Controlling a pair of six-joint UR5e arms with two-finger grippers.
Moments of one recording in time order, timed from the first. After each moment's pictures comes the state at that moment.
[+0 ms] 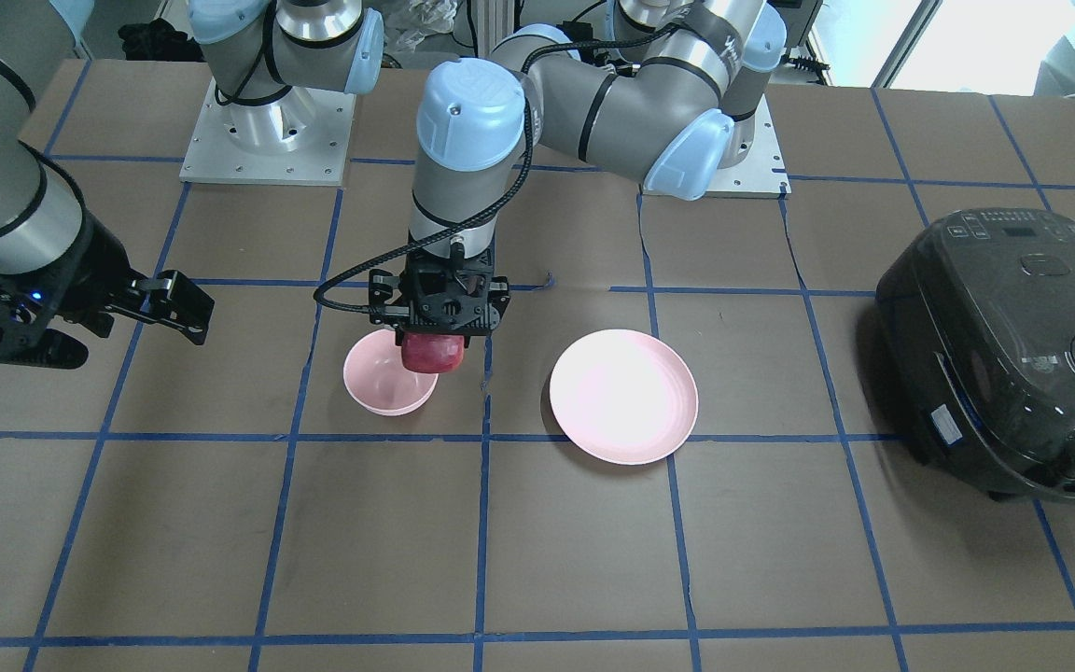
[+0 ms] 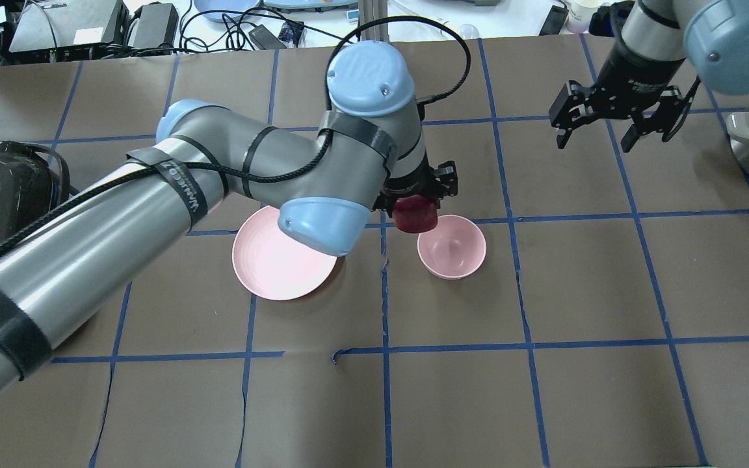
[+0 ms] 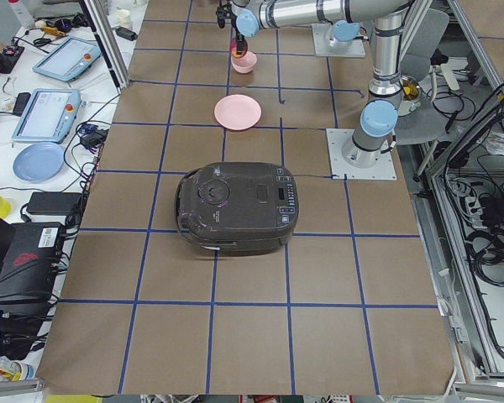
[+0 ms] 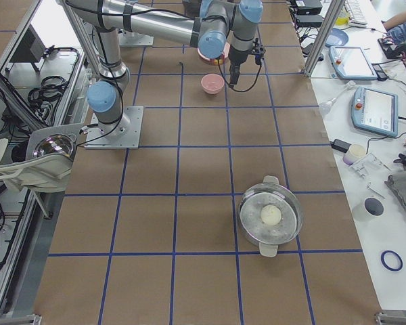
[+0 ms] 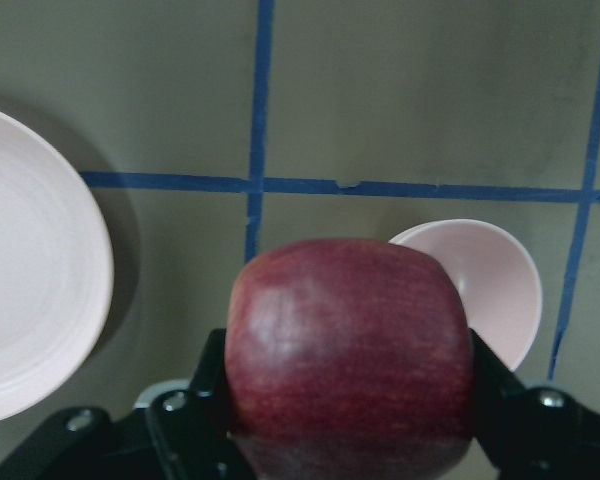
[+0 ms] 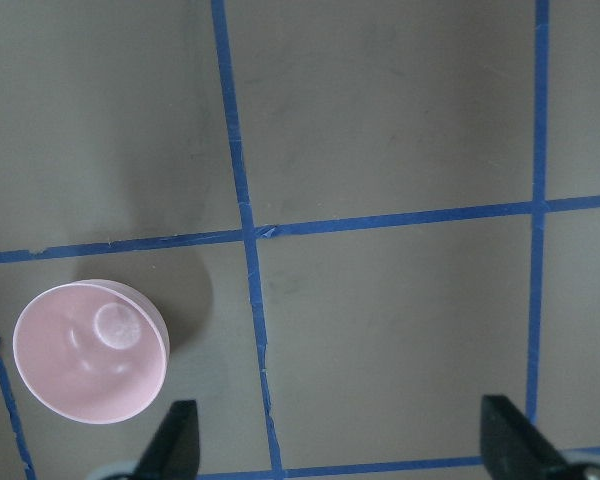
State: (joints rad) left arm -2.06 -1.93 -1.64 -0.97 1.46 -0.60; right arm 1.42 -1.42 1.54 -1.62 -1.55 -0.06
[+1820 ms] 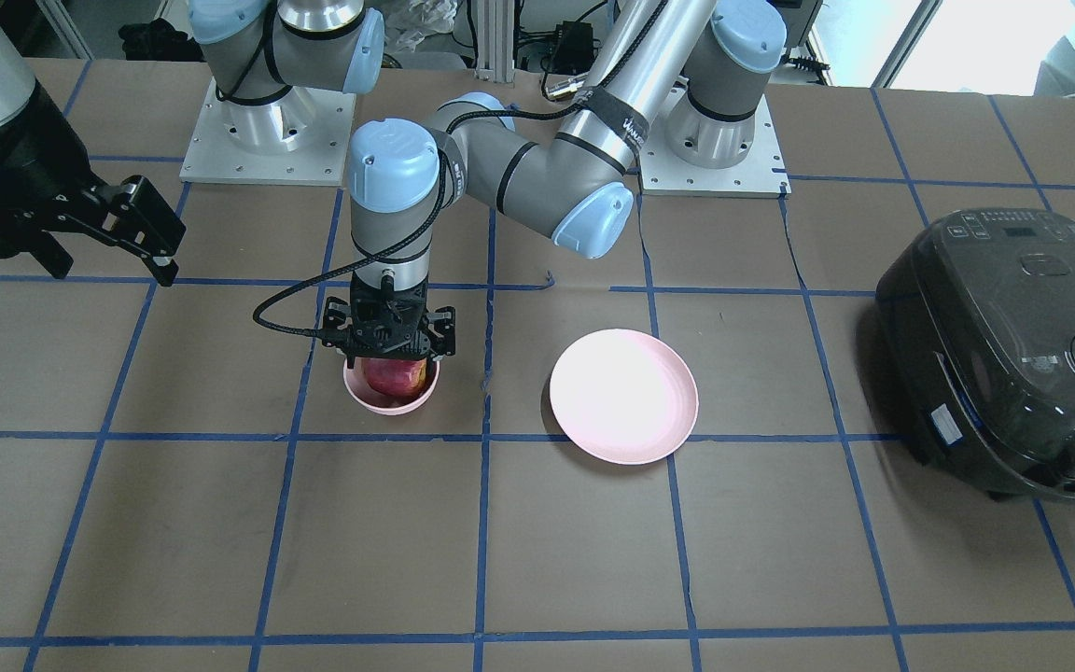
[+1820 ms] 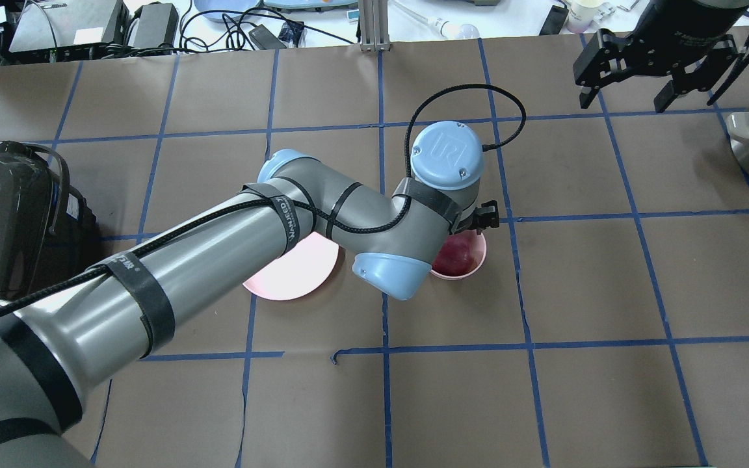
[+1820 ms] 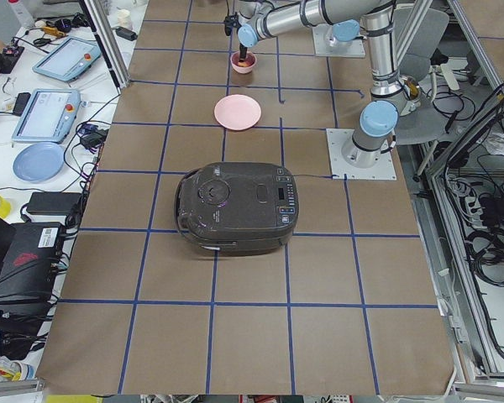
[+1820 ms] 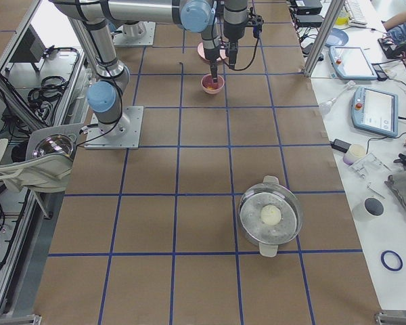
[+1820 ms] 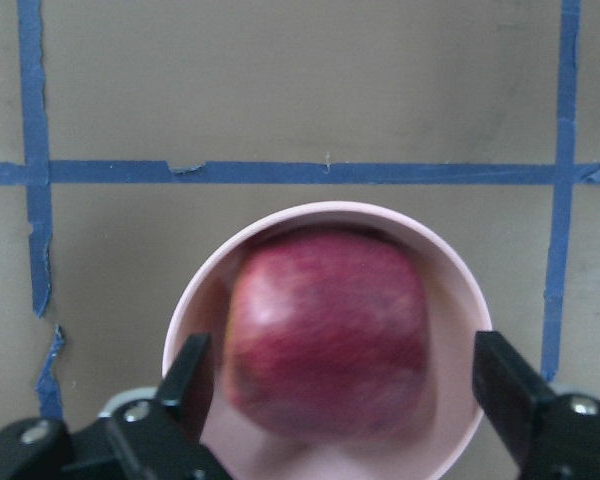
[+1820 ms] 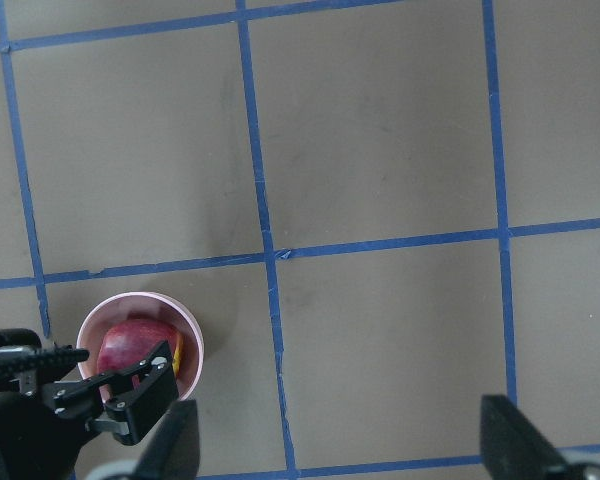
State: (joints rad) left arm -2.15 -2.06 -1.65 -0.79 1.55 -0.60; right arm 1.43 -1.52 1.50 -1.60 -1.53 -0.05
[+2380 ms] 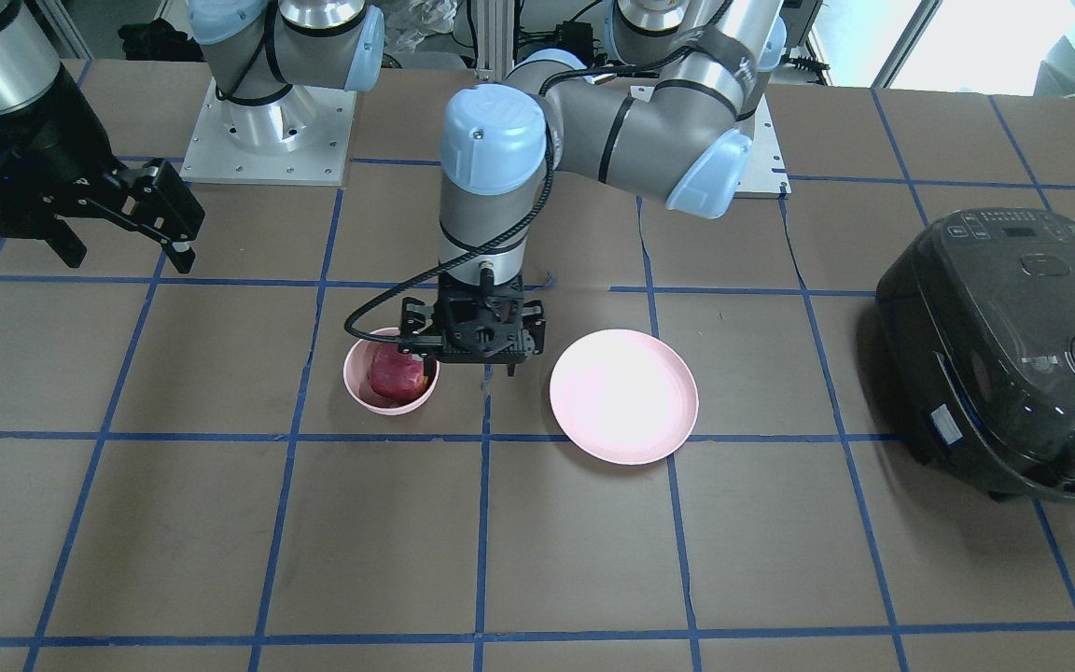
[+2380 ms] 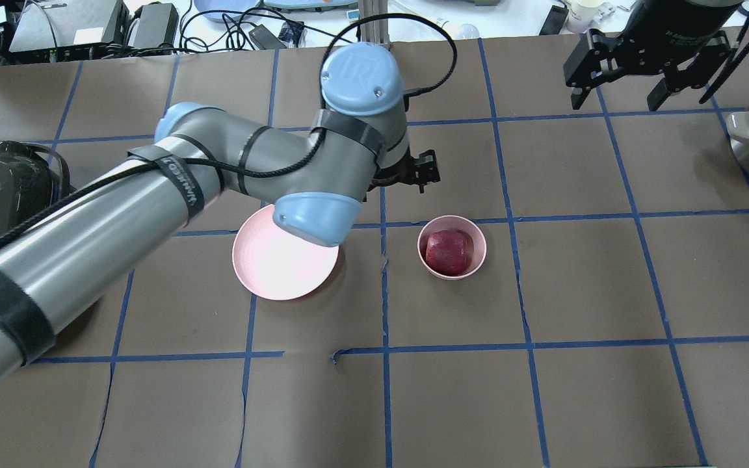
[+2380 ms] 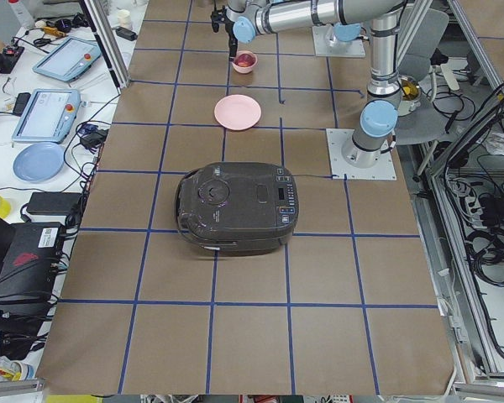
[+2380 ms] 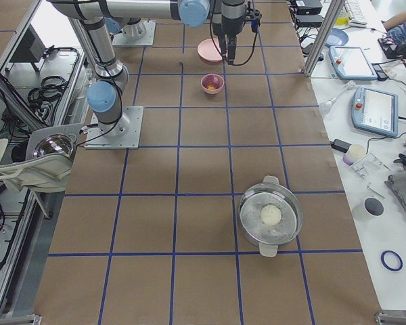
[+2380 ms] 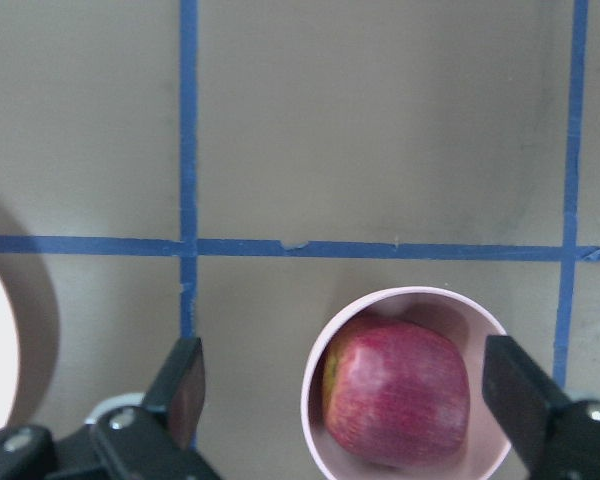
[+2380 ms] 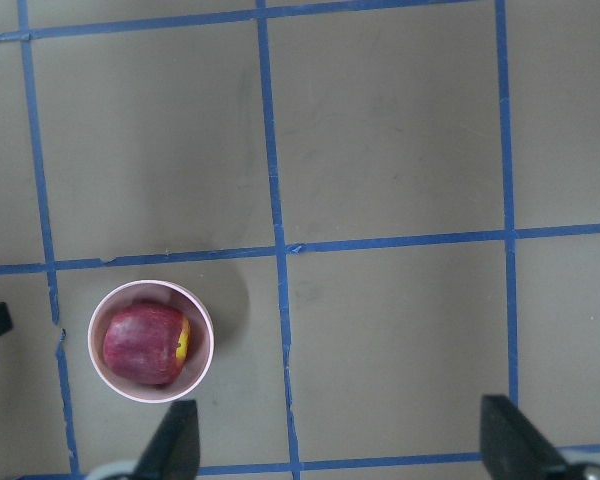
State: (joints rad) left arm -1.96 -1.90 -1.65 -1.01 1.55 -0.48; right arm 1.48 -1.54 1.50 -1.59 -1.54 -0.04
